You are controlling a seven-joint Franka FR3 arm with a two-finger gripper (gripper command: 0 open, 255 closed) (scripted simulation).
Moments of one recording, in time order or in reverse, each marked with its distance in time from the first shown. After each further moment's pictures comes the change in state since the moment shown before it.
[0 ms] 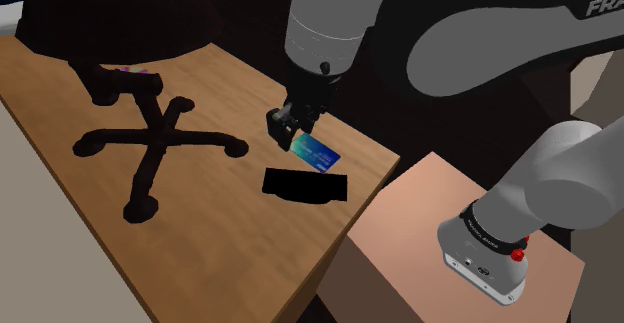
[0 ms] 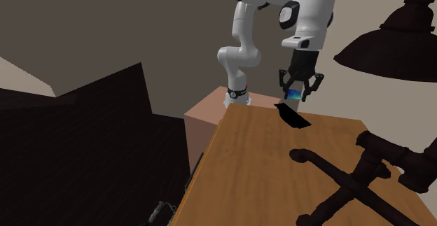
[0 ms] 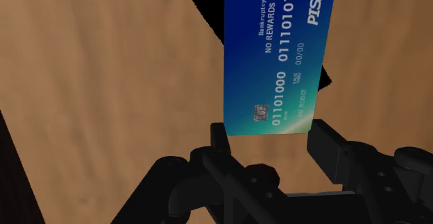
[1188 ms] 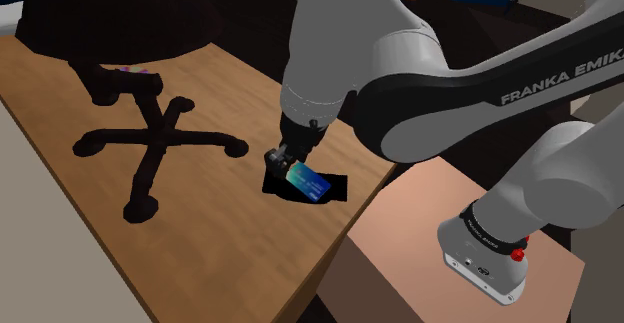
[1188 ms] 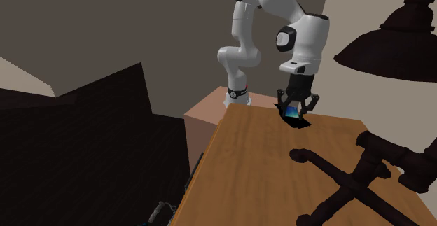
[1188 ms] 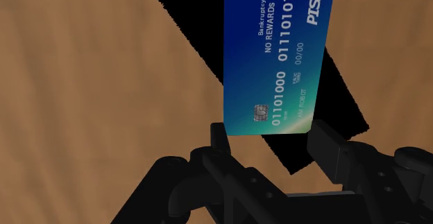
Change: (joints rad) arm -0.021 0.109 0.068 -0.115 -0.061 0.209 0.080
